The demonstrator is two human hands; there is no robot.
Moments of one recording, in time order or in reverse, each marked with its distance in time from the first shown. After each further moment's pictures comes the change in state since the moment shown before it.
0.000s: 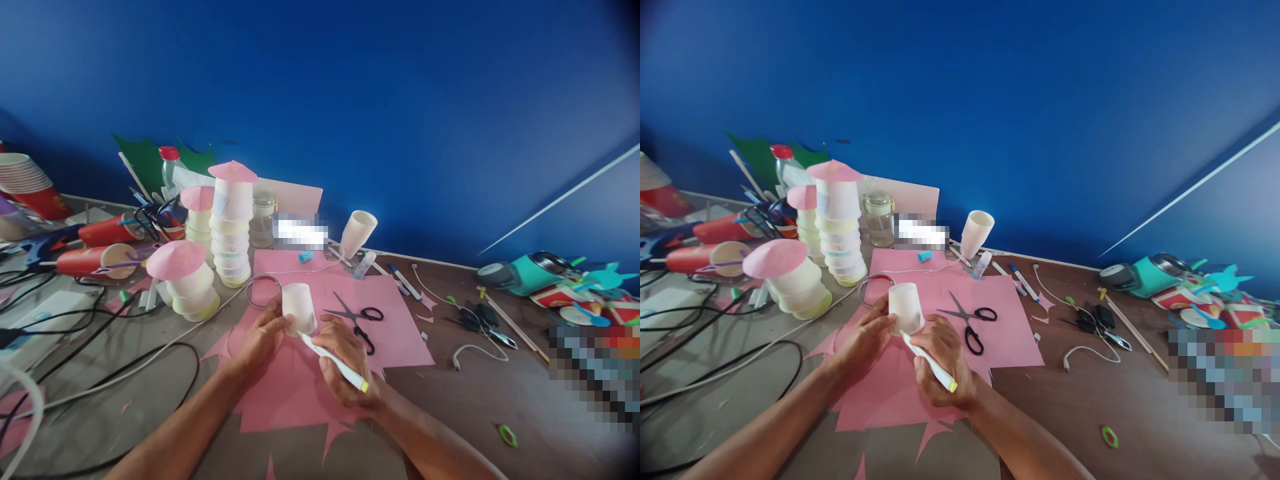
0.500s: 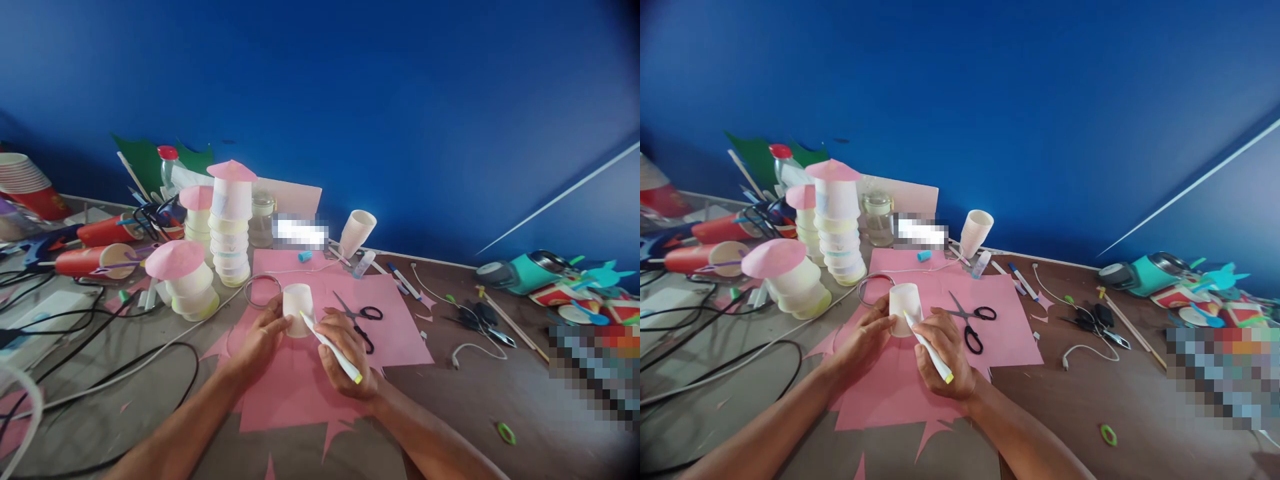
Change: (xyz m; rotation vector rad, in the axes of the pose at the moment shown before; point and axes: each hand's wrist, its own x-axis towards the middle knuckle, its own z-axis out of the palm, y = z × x) left_hand -0.001 -0.001 -0.003 -0.061 0.002 -0.026; right_hand -0.005 0.009 0.004 -0.063 0.054 0.017
